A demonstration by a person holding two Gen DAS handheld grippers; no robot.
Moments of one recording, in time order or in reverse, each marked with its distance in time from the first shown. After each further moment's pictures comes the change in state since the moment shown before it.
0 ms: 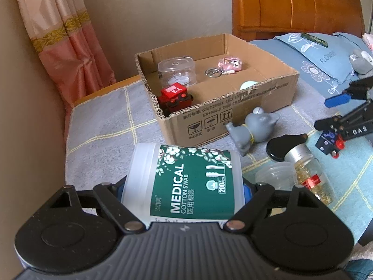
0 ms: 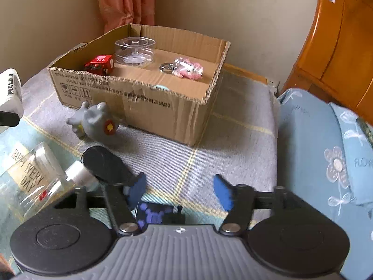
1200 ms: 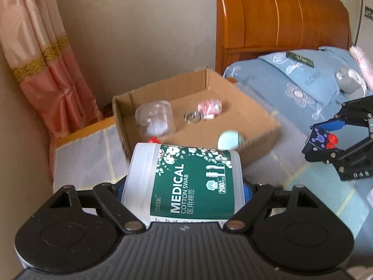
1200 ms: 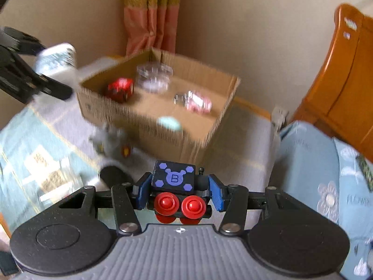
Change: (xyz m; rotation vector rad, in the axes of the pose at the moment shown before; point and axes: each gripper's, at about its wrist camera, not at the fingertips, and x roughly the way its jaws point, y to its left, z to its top) left arm -0.003 -0.010 0.085 0.010 -0.049 -0.093; right arm -0.049 -0.005 0.036 -0.144 -0.085 0.046
